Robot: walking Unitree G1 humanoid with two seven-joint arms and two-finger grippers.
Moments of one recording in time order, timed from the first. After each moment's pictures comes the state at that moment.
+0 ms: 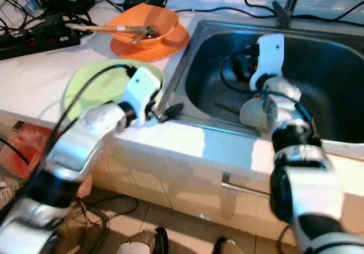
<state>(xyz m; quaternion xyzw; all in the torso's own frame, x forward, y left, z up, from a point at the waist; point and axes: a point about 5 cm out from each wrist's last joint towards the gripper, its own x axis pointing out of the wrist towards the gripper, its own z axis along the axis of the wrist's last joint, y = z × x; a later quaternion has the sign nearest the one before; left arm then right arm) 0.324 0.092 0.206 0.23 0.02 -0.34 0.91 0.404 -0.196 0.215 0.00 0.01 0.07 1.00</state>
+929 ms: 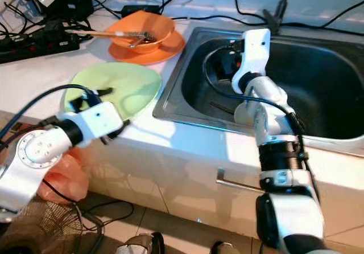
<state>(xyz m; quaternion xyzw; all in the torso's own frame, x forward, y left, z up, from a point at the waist) 0.289 0.177 0.197 0.48 0.02 -0.23 0.84 0.383 -0.153 0.233 0.02 -0.03 0.12 0.99</state>
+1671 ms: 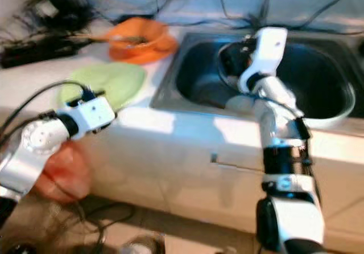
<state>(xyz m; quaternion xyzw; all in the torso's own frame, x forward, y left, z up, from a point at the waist) 0.318 0.198 0.183 0.50 0.05 -0.23 0.84 0.378 -0.162 0.235 0.07 -0.03 0.10 0.99</state>
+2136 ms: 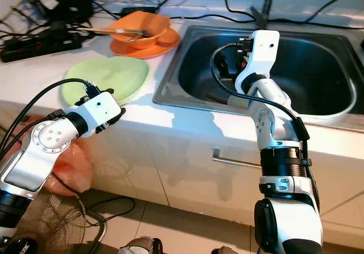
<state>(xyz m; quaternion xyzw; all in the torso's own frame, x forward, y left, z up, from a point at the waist) 0.322 0.186 0.184 0.44 0.03 -0.22 0.87 0.377 -0.160 0.237 0.07 -0.03 0.11 0.99</state>
